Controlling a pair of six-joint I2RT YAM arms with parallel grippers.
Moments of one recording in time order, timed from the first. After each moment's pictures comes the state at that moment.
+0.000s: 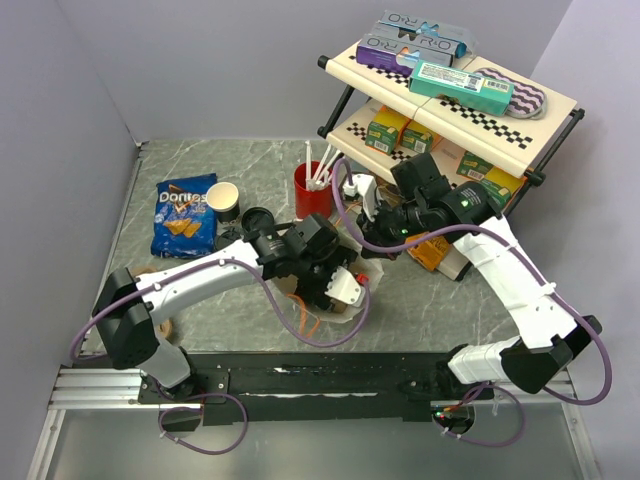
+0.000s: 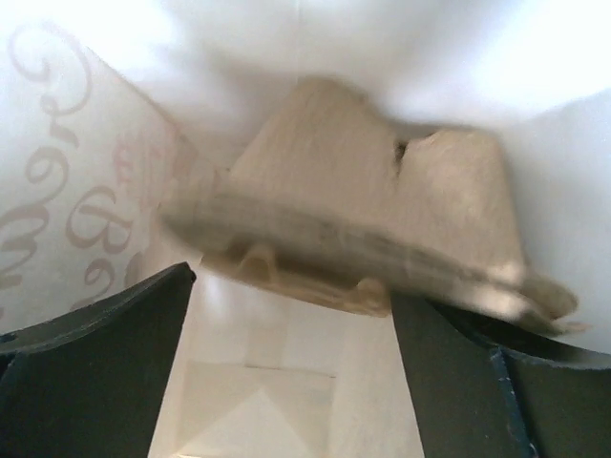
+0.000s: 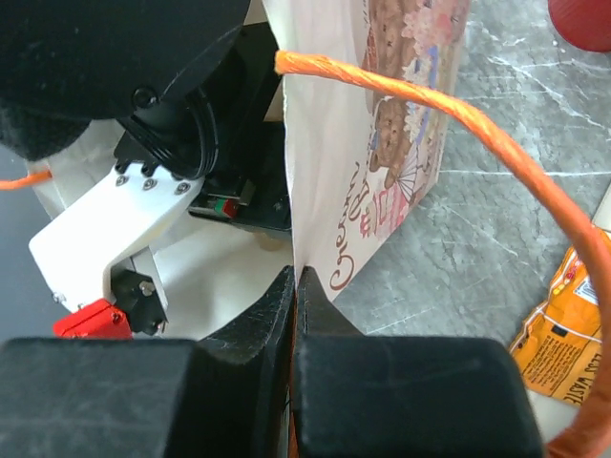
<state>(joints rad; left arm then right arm) -0.98 1.55 1.31 -0.71 0.28 1.05 0.58 1.33 1.61 -1.23 -0.48 -0.38</state>
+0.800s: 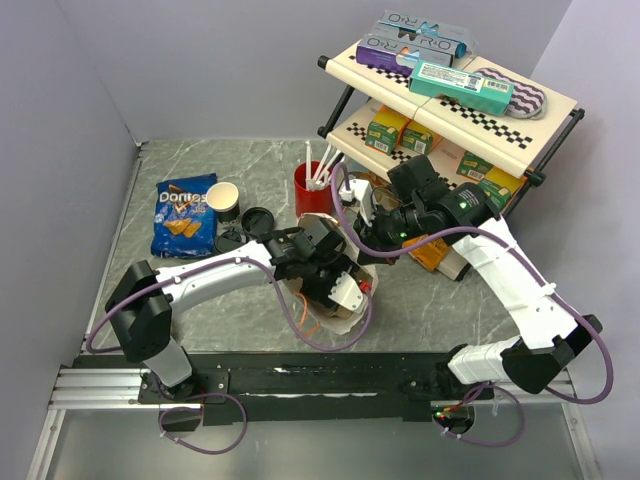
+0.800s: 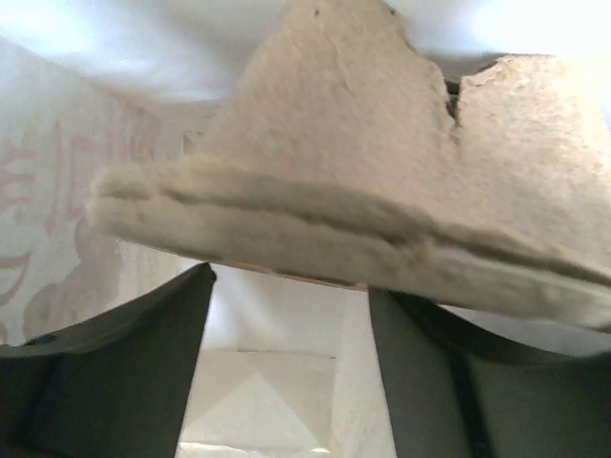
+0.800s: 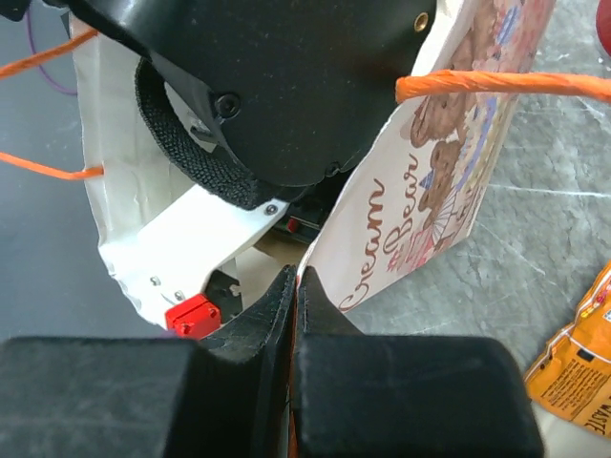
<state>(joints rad) -0.98 1.62 1.28 -0.64 0.27 1.15 0.61 1.33 1.61 -1.25 -0.54 -0.38</state>
